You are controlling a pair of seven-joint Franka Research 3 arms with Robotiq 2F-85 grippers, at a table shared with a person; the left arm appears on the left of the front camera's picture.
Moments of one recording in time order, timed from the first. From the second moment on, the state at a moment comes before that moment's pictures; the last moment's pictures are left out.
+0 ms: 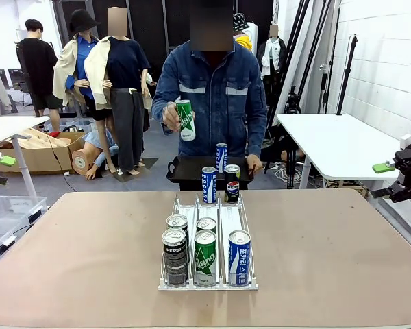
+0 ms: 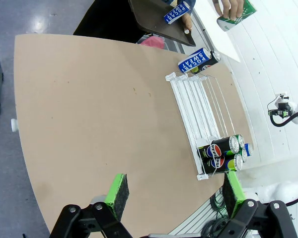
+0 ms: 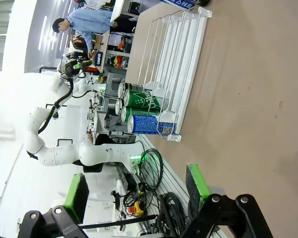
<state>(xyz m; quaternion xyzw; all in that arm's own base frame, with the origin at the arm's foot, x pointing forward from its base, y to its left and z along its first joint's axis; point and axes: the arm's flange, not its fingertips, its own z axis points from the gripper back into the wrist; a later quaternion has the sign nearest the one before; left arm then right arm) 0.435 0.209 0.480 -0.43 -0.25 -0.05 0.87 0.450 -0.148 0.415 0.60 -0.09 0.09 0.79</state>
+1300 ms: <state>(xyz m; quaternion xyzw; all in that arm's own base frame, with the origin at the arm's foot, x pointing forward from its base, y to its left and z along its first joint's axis) 0.435 0.209 0.480 -0.43 -0.25 -0.05 0.87 0.450 -0.148 0.415 0.60 -0.09 0.09 0.79</state>
